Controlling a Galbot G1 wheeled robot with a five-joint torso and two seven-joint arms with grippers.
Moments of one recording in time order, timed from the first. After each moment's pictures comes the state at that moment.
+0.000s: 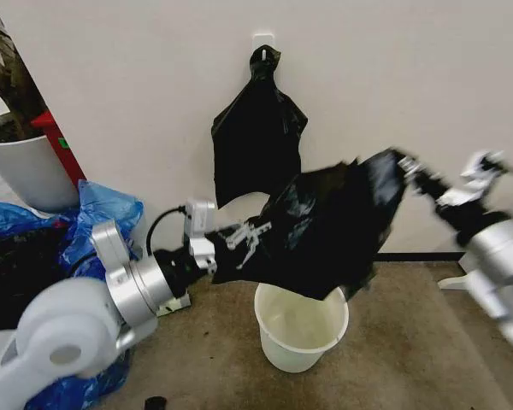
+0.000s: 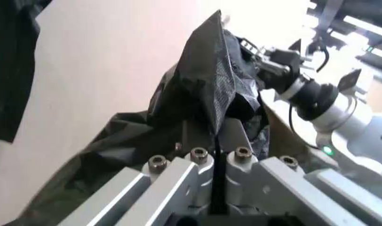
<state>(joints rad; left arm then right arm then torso) 0.84 -0.52 -0.19 -2.46 -1.67 0.22 -0.04 -1.20 0.69 0.97 2.50 1.79 -0.30 0.55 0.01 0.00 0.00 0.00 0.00</state>
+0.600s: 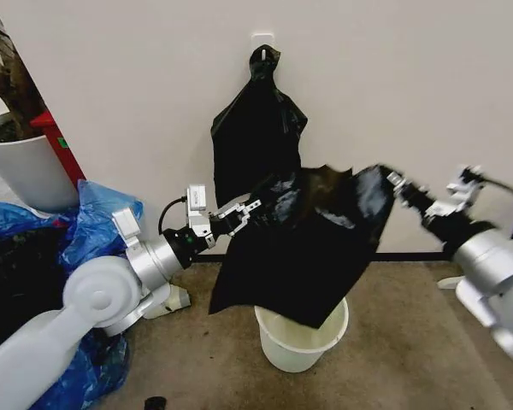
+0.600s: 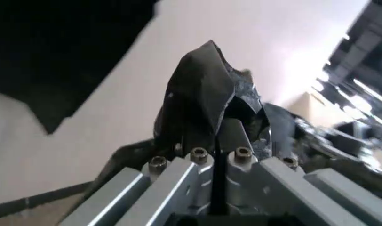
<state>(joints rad) 0.92 -0.77 -0.17 -2.12 -1.59 0.25 0.10 -1.29 0.84 0.77 2.50 1.60 -0.34 0.53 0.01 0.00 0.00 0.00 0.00</state>
